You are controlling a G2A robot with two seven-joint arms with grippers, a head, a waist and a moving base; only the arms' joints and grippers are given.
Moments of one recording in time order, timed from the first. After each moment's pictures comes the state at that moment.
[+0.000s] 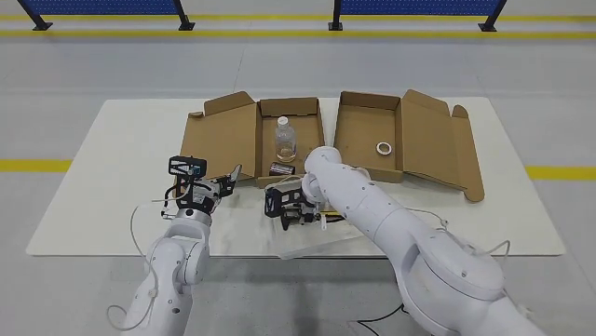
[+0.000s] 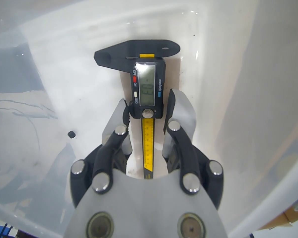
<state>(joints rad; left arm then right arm) 1.51 -1.37 -1.49 -1.76 1.44 -0.01 -0.16 -0.39 -1.75 0.26 -0.41 -1.05 -0.90 0.76</state>
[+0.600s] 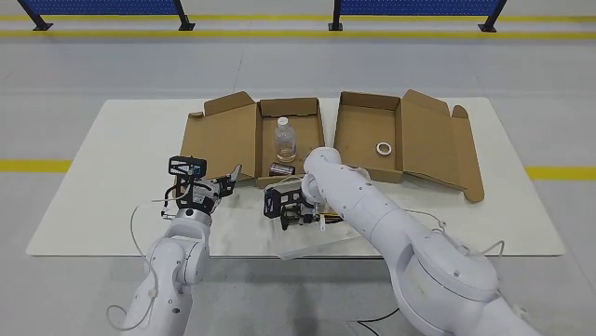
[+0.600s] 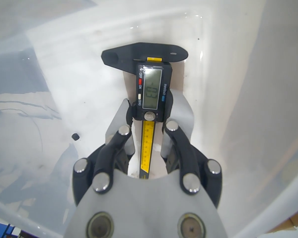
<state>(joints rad) 1.51 -1.37 -1.49 -1.76 1.44 -0.01 -0.16 -0.38 -1.78 0.27 -0.35 -1.05 -0.92 0.74</state>
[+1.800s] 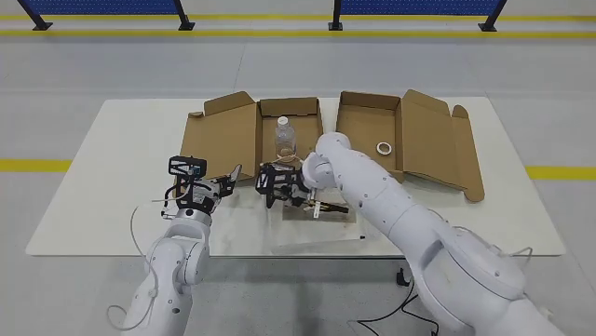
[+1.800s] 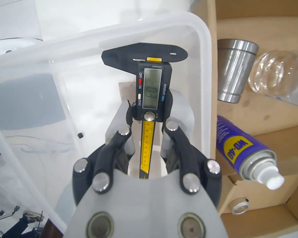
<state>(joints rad) 1.51 -1.37 -1.49 -1.76 1.44 -0.01 -0.16 -0.41 -1.63 0.46 -0.67 -0.95 -0.78 0.83</state>
